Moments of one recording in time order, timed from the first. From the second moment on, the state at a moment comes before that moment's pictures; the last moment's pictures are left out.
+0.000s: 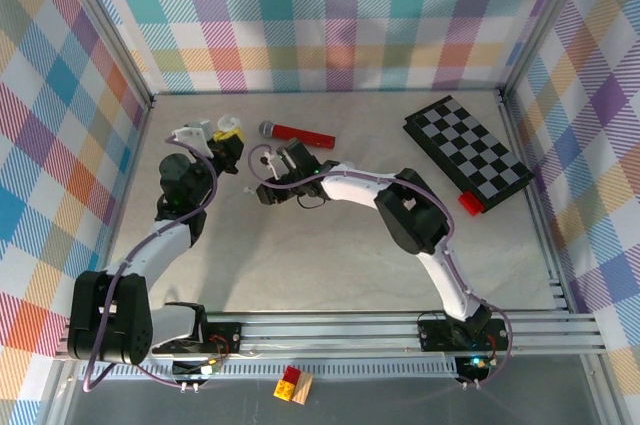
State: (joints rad) left arm -0.09 1.22 0.59 0.67 0.32 -0.37; right arm 0.83 2.30 1.71 -0.17 -0.39 0.31
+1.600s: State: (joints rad) left arm -0.09 1.13 0.58 0.57 0.33 -0.37; right arm 0.84 2.59 2.15 -0.35 -0.40 0.24
